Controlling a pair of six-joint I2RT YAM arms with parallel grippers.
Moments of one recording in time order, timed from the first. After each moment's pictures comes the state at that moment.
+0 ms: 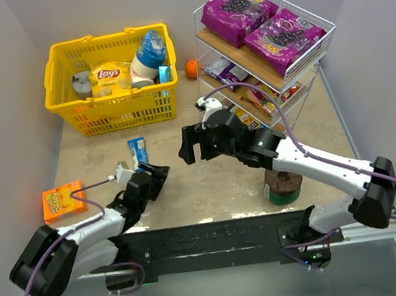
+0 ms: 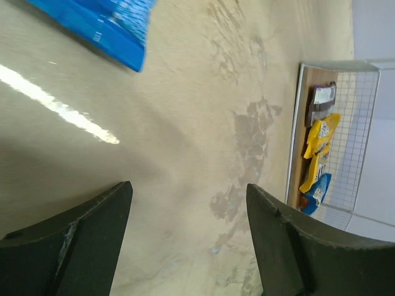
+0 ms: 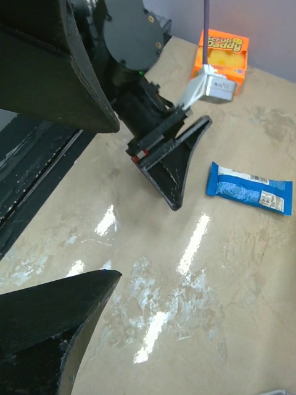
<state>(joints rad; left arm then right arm) -0.62 1.13 0.22 0.32 -0.36 -1.37 0.95 1.33 1.23 -0.43 0.16 0.59</state>
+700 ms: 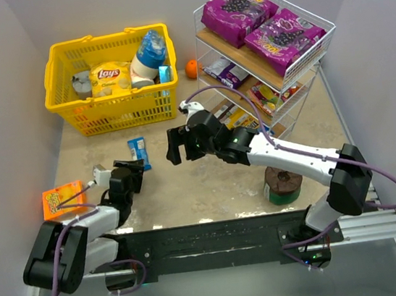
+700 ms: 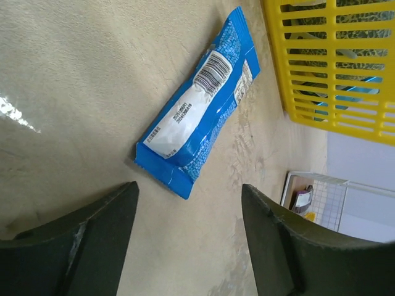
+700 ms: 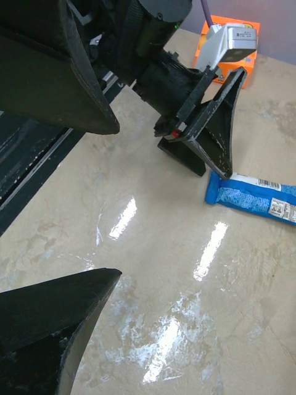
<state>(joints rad) -0.29 1.17 0.16 0.45 -0.33 -1.38 0.95 1.55 1.30 -0.34 0.10 0.60</state>
